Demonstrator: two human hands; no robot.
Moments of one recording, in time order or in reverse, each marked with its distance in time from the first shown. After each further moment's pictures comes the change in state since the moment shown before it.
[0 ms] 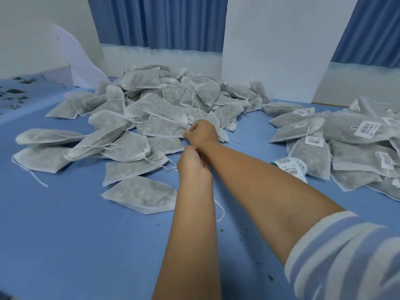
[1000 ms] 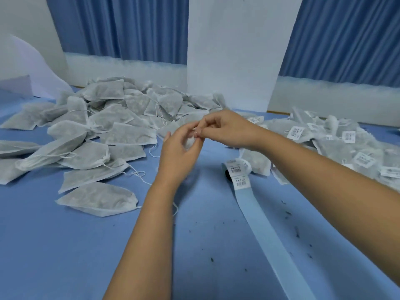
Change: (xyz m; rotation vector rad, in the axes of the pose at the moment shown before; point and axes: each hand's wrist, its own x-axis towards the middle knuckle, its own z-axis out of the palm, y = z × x) left_hand -0.042 -0.021 0.010 0.999 -0.640 1.018; right_hand -0.110 0.014 -0.200 0.016 -0.257 -0.358
